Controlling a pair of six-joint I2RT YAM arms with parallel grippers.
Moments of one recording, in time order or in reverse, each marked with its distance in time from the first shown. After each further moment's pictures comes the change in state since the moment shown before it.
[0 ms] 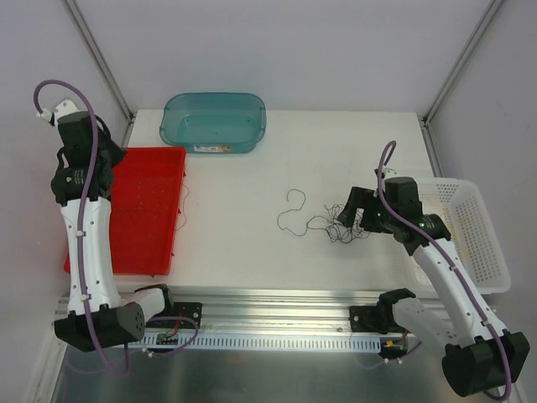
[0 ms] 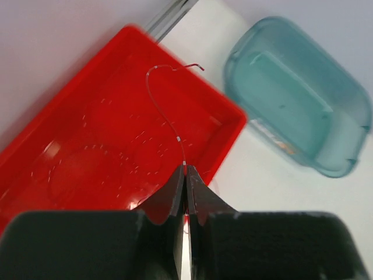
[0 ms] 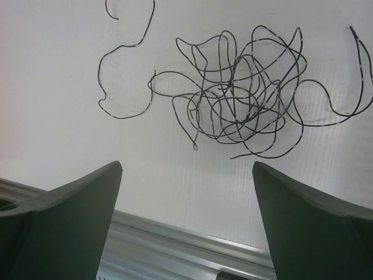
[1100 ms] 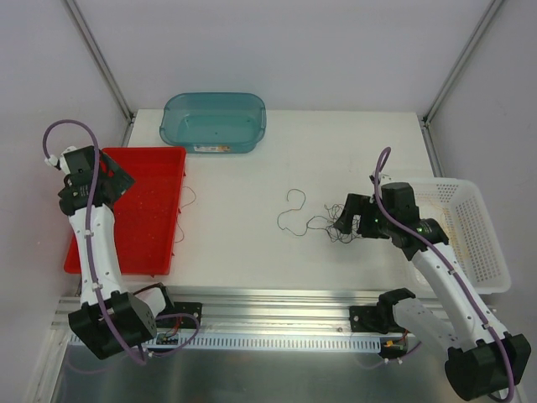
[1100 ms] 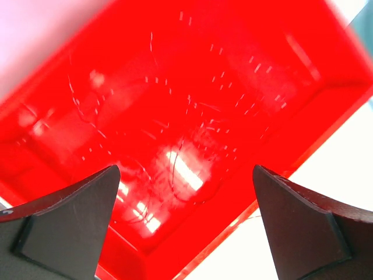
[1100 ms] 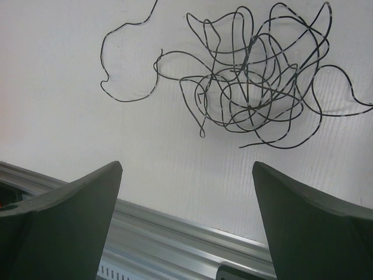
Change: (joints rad) left arm 0.214 -0.028 -0.402 -0.004 0.034 -0.012; right arm 0.032 -0.029 -0.050 -0.001 -0.033 0.003
